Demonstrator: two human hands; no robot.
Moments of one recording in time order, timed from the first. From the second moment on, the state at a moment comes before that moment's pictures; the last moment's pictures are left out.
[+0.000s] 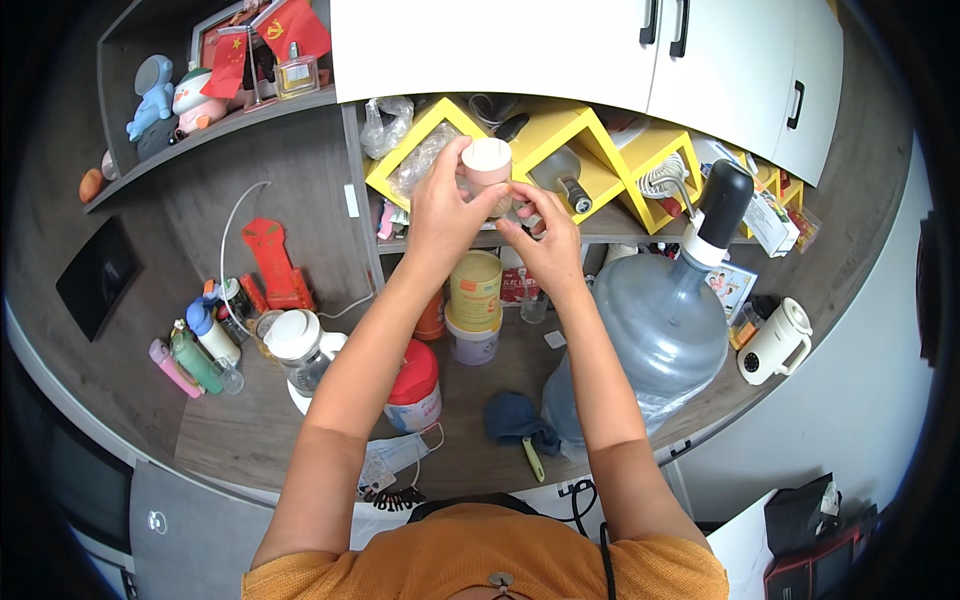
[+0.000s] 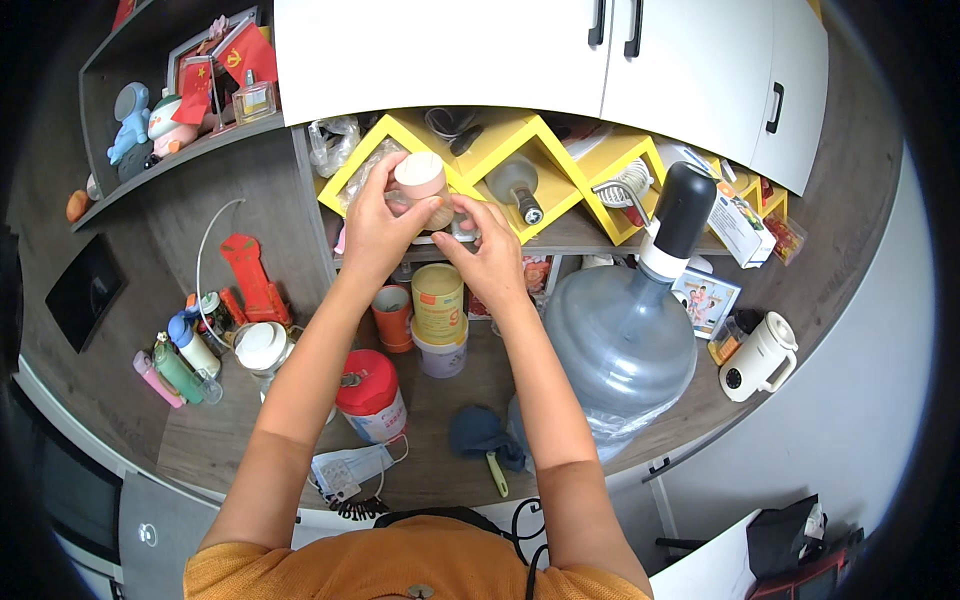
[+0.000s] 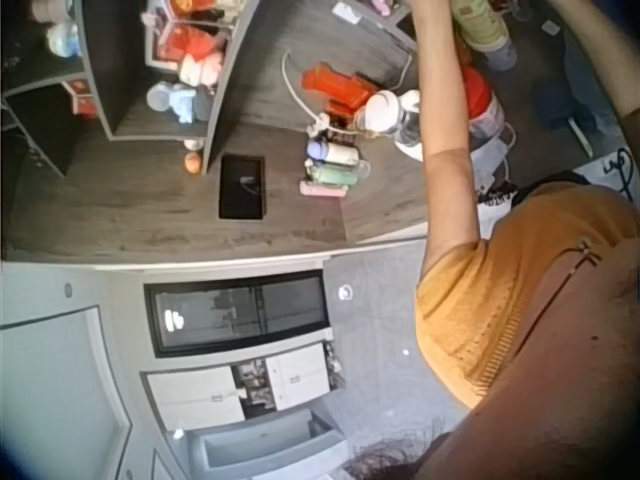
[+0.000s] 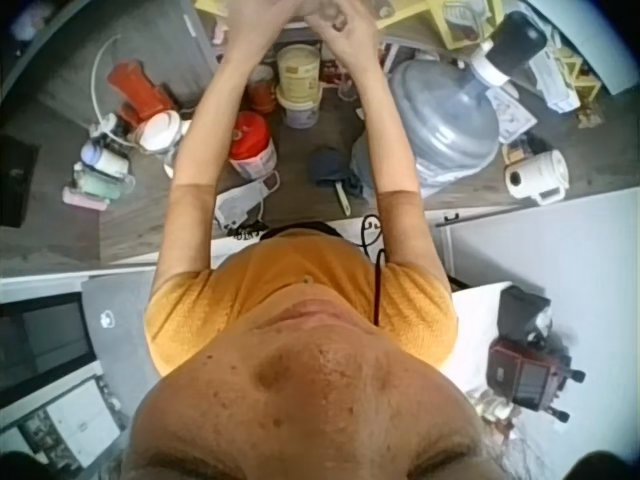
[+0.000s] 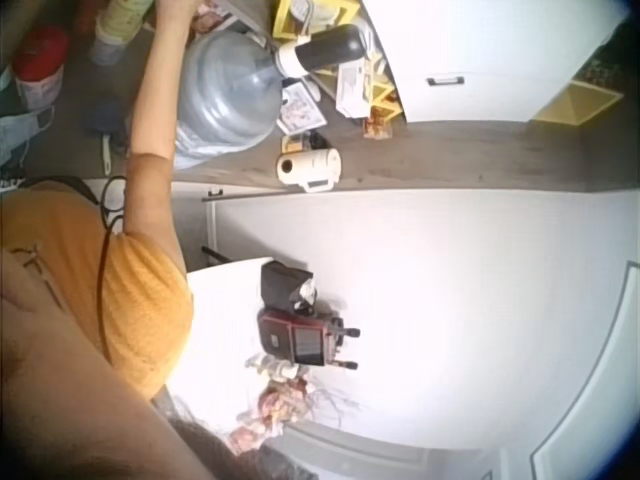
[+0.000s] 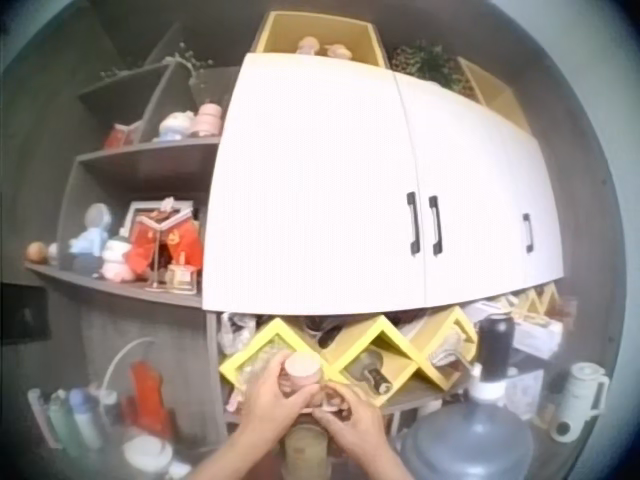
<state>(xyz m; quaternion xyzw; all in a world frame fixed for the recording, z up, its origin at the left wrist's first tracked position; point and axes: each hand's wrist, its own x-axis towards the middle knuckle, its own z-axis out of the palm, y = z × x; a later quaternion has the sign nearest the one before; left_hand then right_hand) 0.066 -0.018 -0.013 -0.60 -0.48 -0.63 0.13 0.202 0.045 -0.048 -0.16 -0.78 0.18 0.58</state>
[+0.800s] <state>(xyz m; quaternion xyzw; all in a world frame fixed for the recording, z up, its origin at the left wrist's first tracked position) 0.057 -0.010 -0.038 -0.59 -0.41 -0.69 0.01 0.181 0.093 0.001 -0.29 -0.69 -0.06 0.66</state>
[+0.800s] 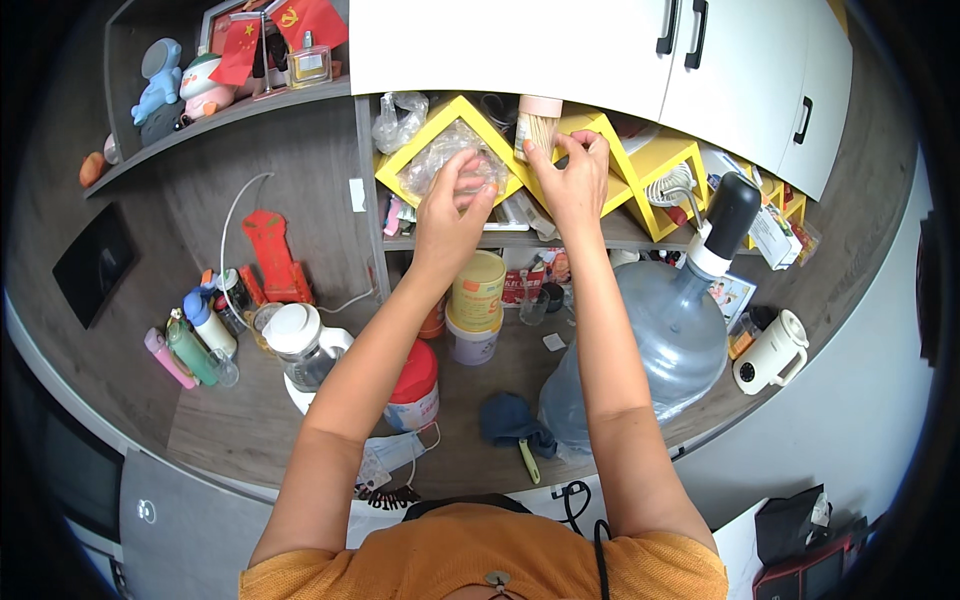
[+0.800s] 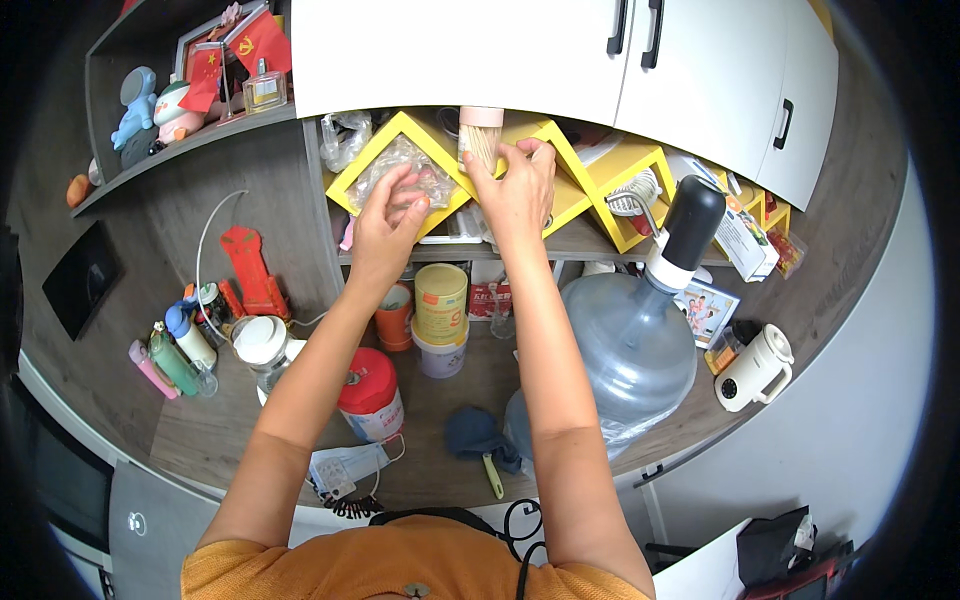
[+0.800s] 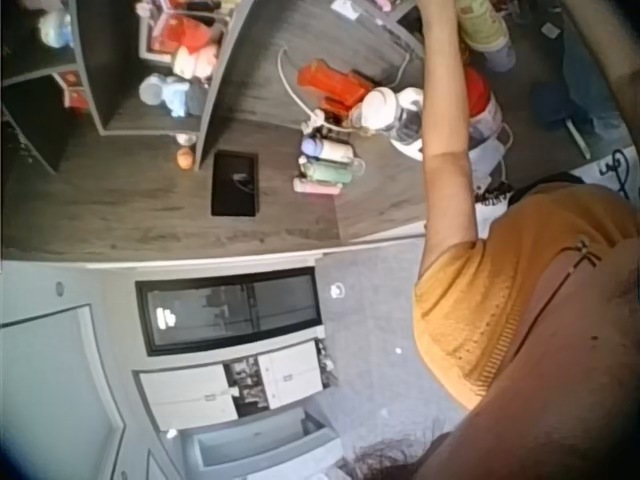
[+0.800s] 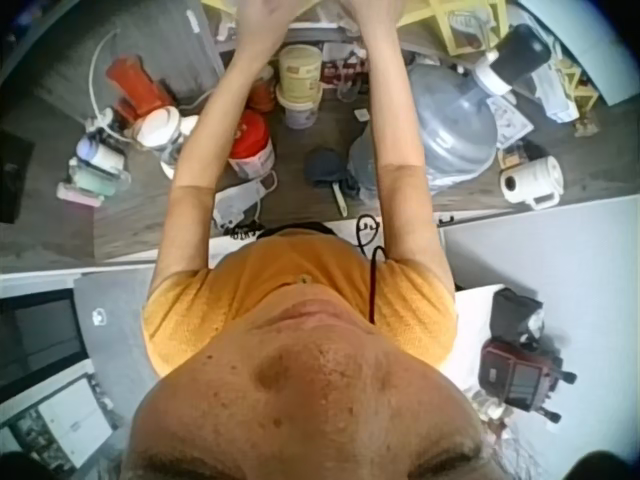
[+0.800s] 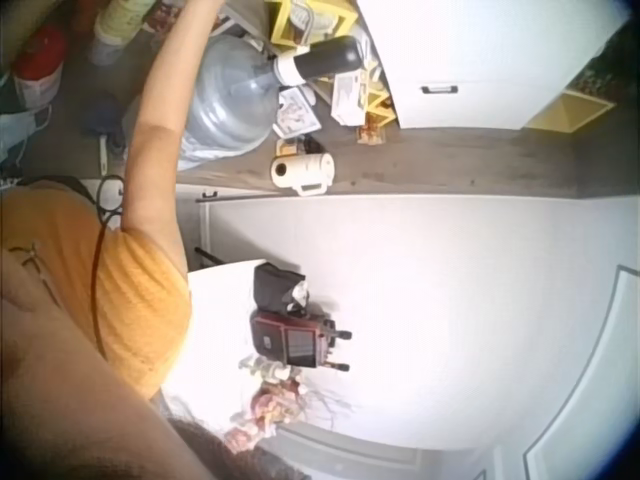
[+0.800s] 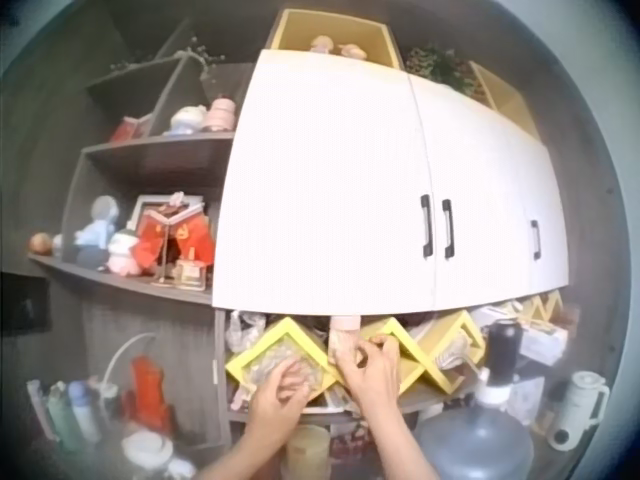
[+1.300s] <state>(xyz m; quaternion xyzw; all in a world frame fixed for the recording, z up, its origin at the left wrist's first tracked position) 0.051 -0.026 -0.055 -0.59 -0.44 -0.68 -0.01 0.185 0.096 -0.004 -0.30 -0.70 0.05 0.65</state>
